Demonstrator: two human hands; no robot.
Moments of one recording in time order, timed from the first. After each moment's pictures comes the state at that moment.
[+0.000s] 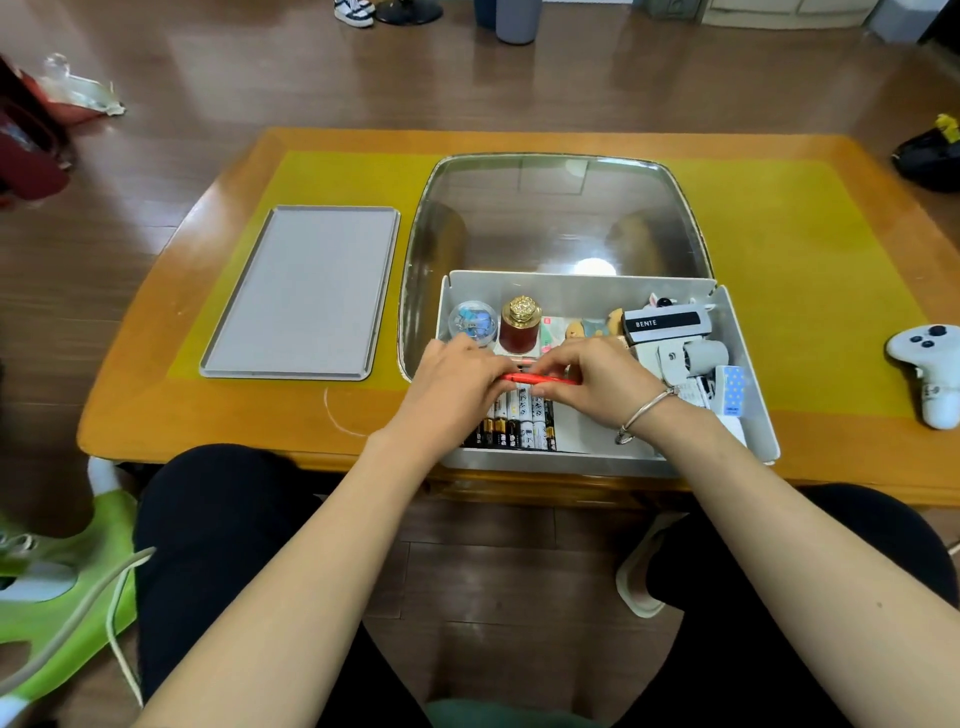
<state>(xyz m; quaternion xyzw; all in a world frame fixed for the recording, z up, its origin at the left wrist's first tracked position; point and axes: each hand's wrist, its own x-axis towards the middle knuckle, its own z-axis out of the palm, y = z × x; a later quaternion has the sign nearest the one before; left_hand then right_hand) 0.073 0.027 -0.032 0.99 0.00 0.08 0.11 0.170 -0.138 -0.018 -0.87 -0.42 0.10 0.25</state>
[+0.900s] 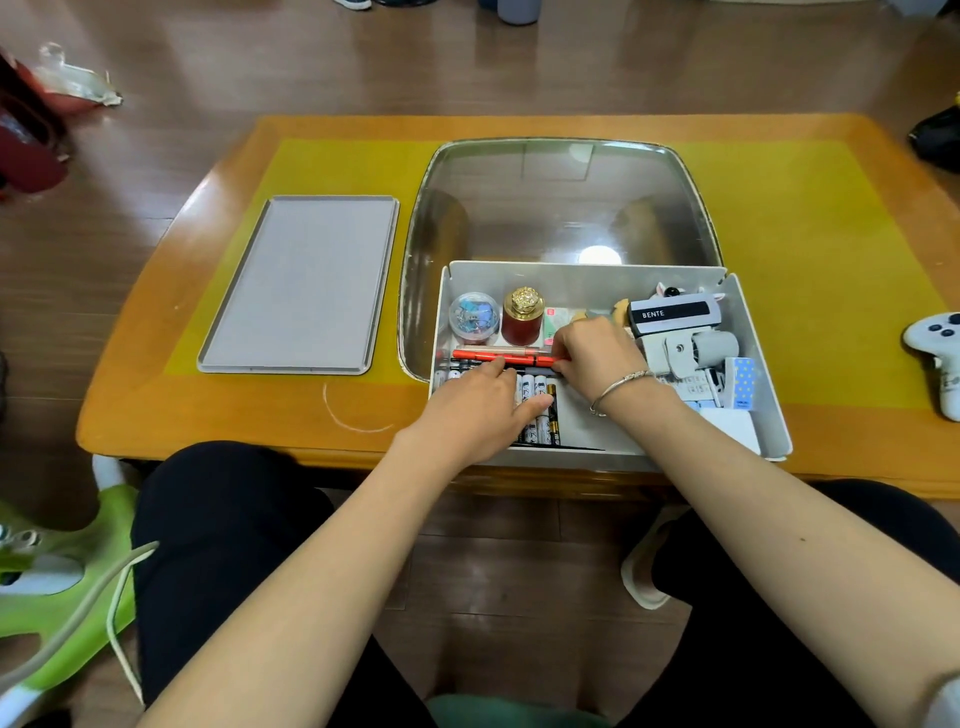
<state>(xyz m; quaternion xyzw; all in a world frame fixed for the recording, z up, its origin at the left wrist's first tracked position) 0.080 0.006 -0.048 0.98 0.08 -0.14 0.13 0.199 -0.114 -0.051 -0.94 -0.33 0.05 0.03</state>
